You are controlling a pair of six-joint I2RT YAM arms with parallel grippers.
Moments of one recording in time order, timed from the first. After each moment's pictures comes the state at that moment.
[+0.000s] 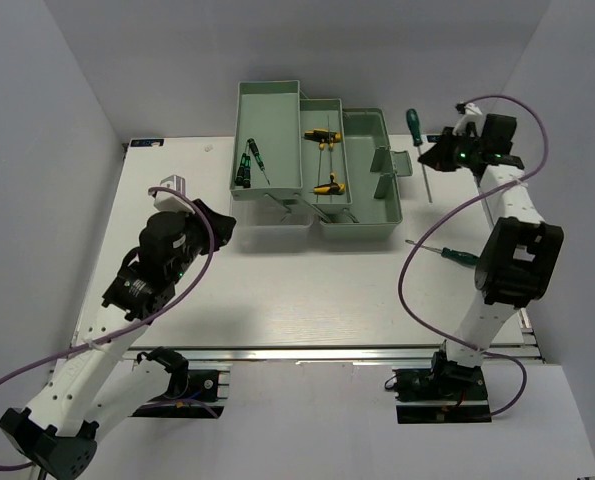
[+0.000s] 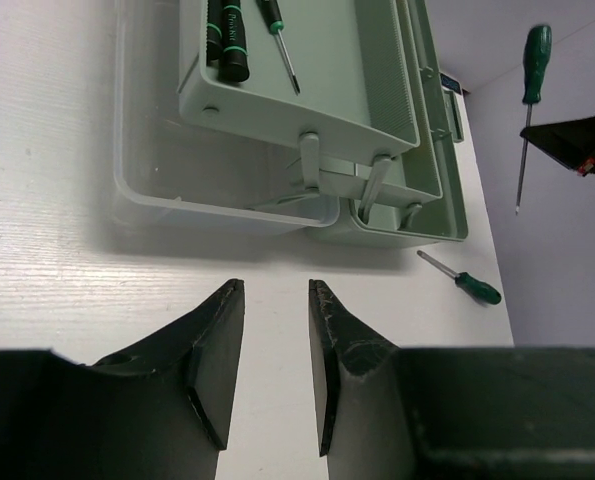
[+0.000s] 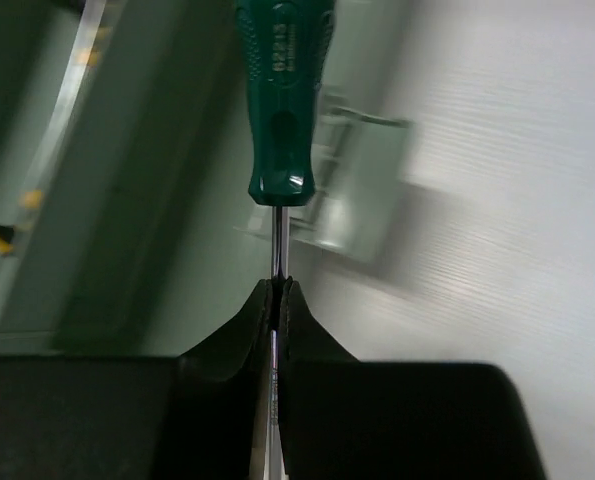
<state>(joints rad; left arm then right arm) -0.49 0.80 0.90 -0.39 -0.18 -0.67 -0.20 1.89 1.58 -0.30 -0.71 -0.03</state>
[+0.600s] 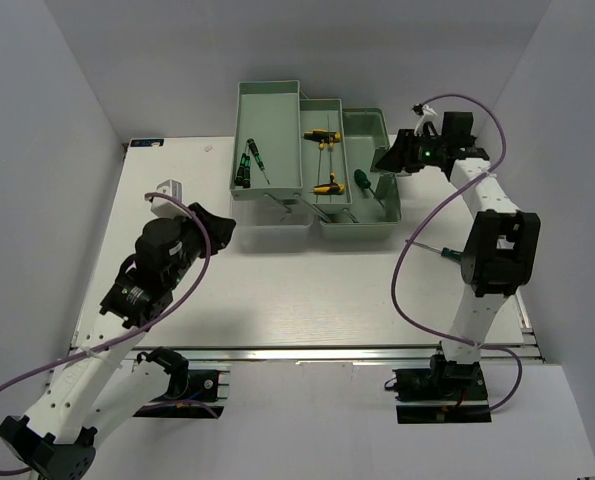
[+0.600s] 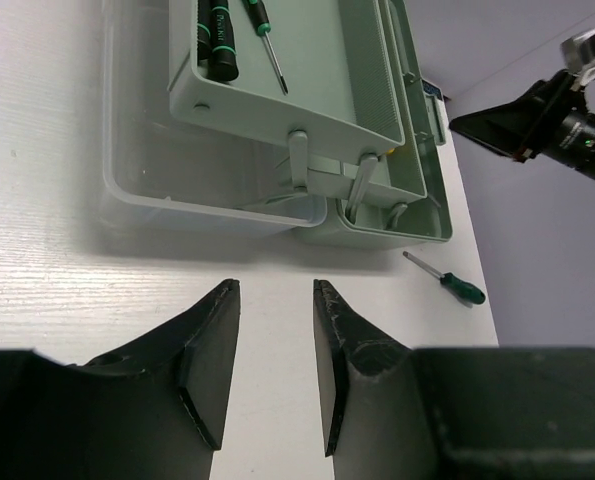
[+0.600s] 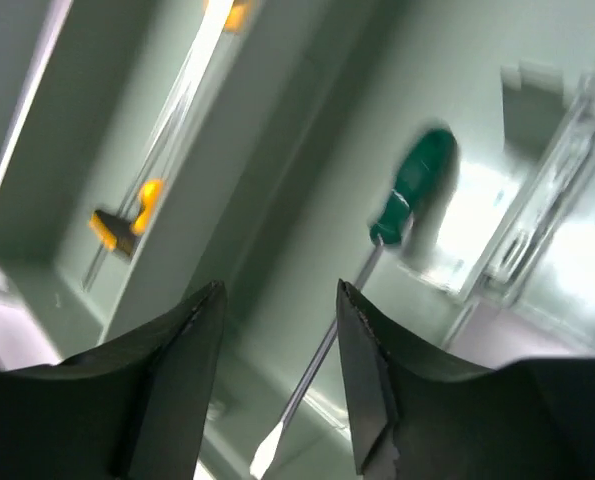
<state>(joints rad) -0.49 0.76 0.86 -0.36 -0.16 -0.69 0.02 1.94 1.61 -0.32 -0.75 0.13</state>
